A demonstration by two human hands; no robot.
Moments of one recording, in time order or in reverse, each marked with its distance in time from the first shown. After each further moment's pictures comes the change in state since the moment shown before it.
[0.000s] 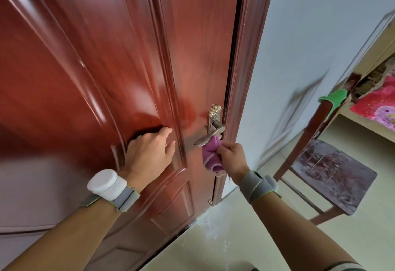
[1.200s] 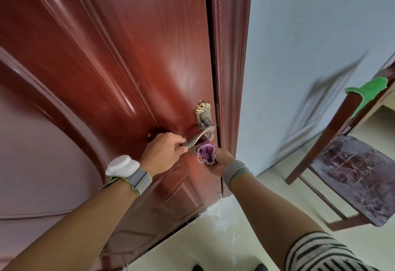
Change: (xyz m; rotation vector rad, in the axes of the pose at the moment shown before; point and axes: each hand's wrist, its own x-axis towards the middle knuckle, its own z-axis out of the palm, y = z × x) left_hand 0.033 0.045 0.062 -0.271 -0.429 -0.286; right_hand 0.074 0.063 0.005 0.655 -0.200 0.696
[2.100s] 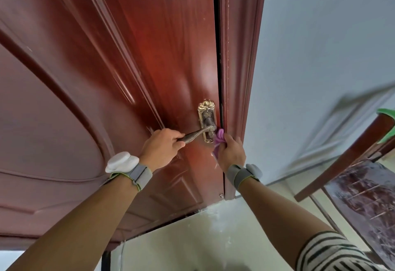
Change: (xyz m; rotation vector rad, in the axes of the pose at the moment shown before) left_hand -0.013 0.022 0.009 -0.064 0.092 -0.245; right_hand -0.004 -0.028 -0.034 -1.410 0.299 -0.788
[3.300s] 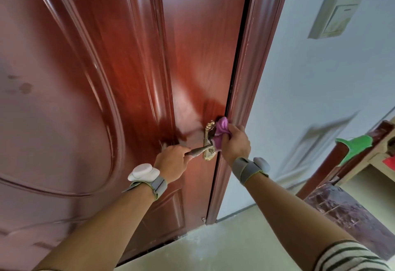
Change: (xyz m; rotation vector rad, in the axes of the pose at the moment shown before) left_hand -0.004 -0.013 0.004 0.095 0.079 0.178; right_hand -0.010 -0.096 -0.082 0.017 0.261 -0.115
